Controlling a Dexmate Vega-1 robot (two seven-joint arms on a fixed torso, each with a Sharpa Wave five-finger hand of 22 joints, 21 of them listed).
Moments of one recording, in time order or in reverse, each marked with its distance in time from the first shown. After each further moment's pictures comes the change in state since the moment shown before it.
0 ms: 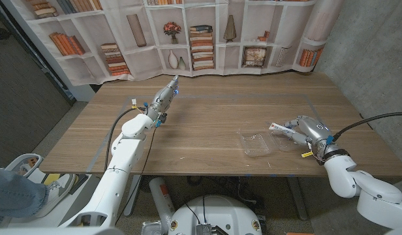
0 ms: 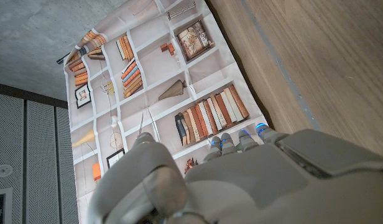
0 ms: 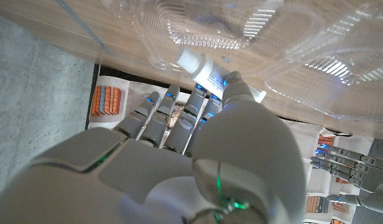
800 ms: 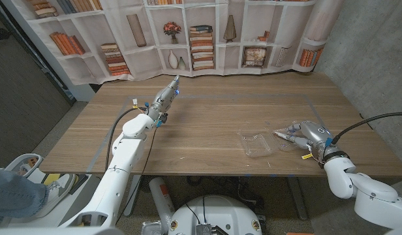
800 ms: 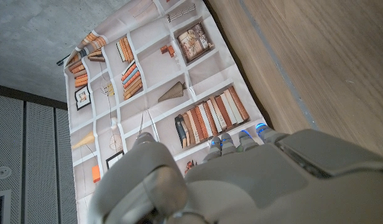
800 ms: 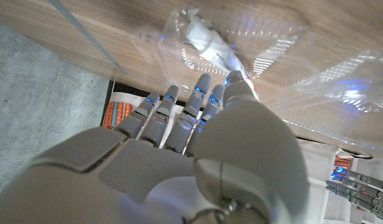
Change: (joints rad) left arm 0.000 -0.002 0.005 -0.004 0.005 0.006 0.000; left_hand 0.004 0.004 -0.004 -0.004 0.000 0.004 0.004 0.000 0.000 0.000 0.000 0.000 0.000 -0.004 0.004 0.000 0.005 0.000 0.000 0.000 0.000; right arm 0.050 -0.042 -0.083 0.005 0.068 -0.098 -0.012; right_hand -0.035 -0.013 -0.024 0.015 0.009 -0.066 0.002 -0.017 0.000 -0.080 0.003 -0.035 -0.009 -0.036 0.004 0.005 0.000 -0.011 0.011 0.005 0.000
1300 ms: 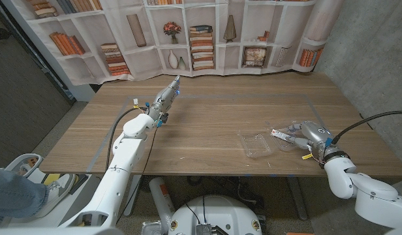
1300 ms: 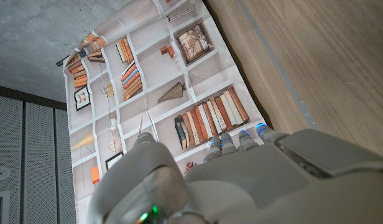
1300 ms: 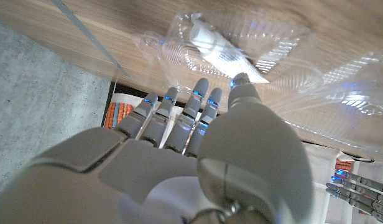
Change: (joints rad) left arm -0.005 -0.001 0.003 0.004 0.001 0.000 -0.002; left_hand 0.000 0.000 0.000 0.000 0.000 0.000 0.000 0.000 0.000 0.000 0.000 0.000 0.000 0.000 0.000 0.000 0.000 0.000 0.000 0.000 0.000; right arm 0.010 -0.039 -0.025 -0.021 0.031 -0.026 -0.018; right_hand -0.041 -0.018 -0.018 0.018 0.014 -0.048 0.005 -0.004 -0.005 -0.056 0.001 -0.012 -0.005 -0.028 0.000 0.000 0.002 -0.023 0.023 0.000 0.003
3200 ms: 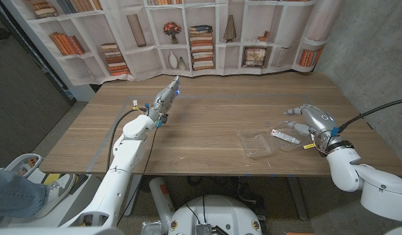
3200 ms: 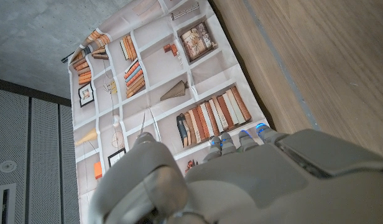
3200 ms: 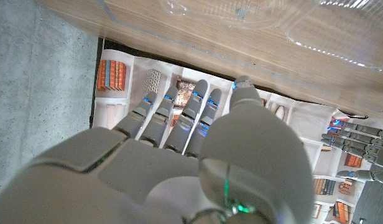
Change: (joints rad) left arm -0.004 -0.010 -0.009 0.029 -0.014 -0.034 -0.013; left_hand 0.004 0.004 -0.008 0.000 0.000 0.000 0.000 0.000 0.000 0.000 0.000 0.000 0.000 0.000 0.000 0.000 0.000 0.000 0.000 0.000 0.000; right arm -0.069 -0.048 0.126 -0.089 0.031 0.045 -0.105; right_hand -0.026 0.008 -0.008 0.008 0.009 -0.014 -0.003 0.005 0.000 -0.021 0.000 0.000 0.003 0.008 0.000 0.011 0.000 0.008 0.000 0.008 0.000
